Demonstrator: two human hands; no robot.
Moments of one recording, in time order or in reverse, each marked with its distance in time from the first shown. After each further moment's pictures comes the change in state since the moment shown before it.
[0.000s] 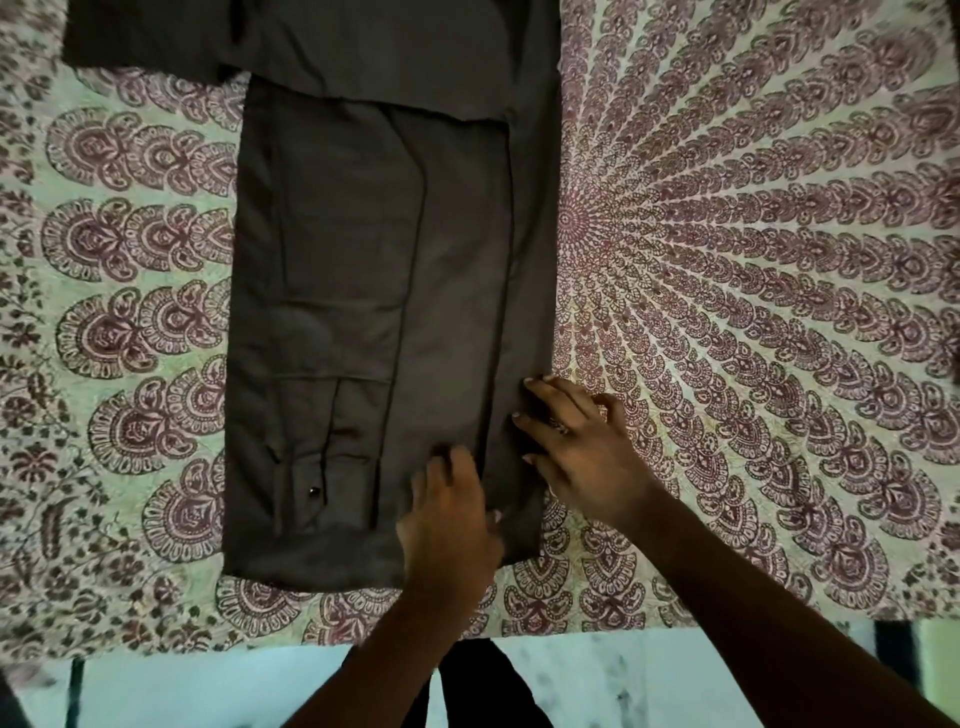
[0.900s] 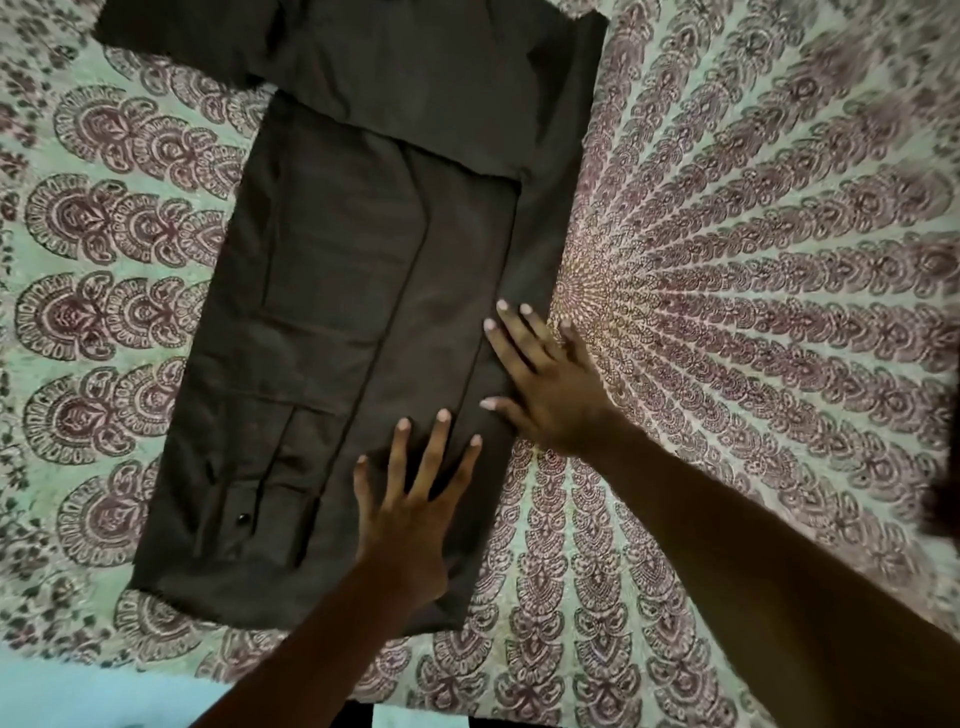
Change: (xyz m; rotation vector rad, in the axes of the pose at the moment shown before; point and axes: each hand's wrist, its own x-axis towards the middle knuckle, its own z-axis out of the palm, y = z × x) left_hand 0.048 0.032 -0.019 0.225 -0.139 0.158; right_hand 0.129 0.077 -0.047 -0.207 0.009 -0.167
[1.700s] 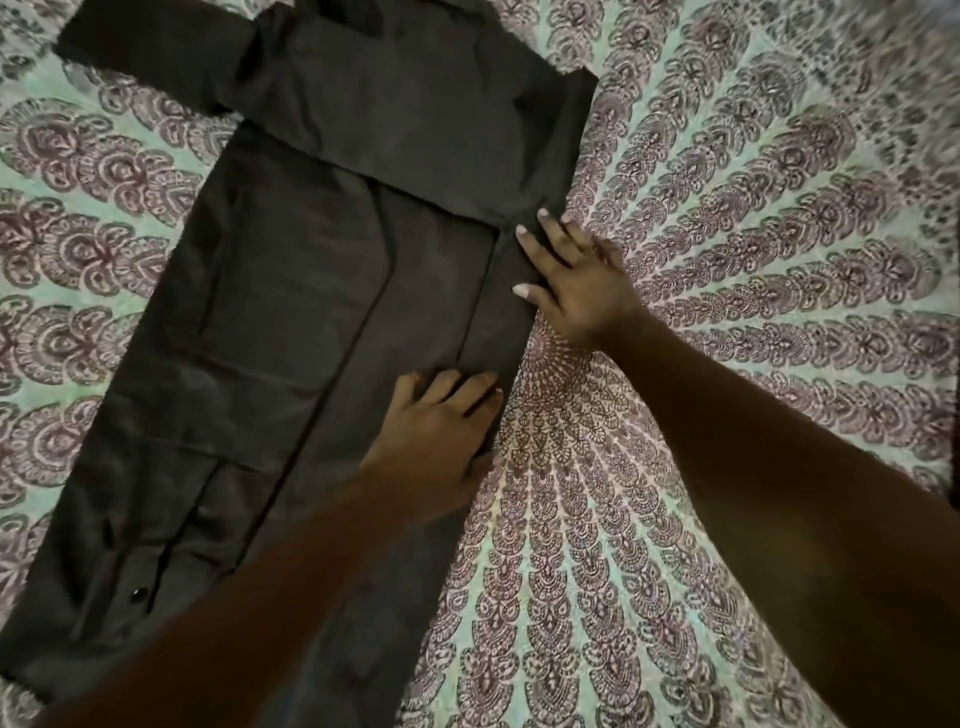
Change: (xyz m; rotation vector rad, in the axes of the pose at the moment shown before) left_hand 0.131 0.022 -0.061 0.097 0.494 0.328; right_hand 0.121 0.134 -0.048 -0.021 0.040 0.039
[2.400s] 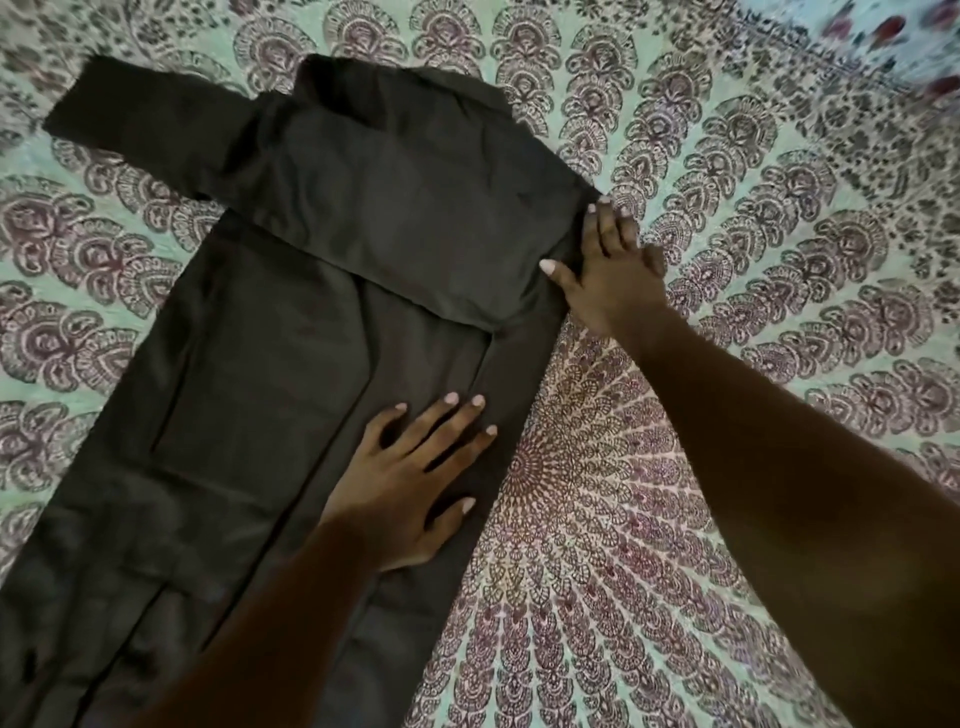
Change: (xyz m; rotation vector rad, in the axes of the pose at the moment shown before) left_hand 0.065 -0.050 0.010 -0.064 0.035 -0.045; right_hand 0.128 0.077 -0.036 0.057 -0.094 0.318
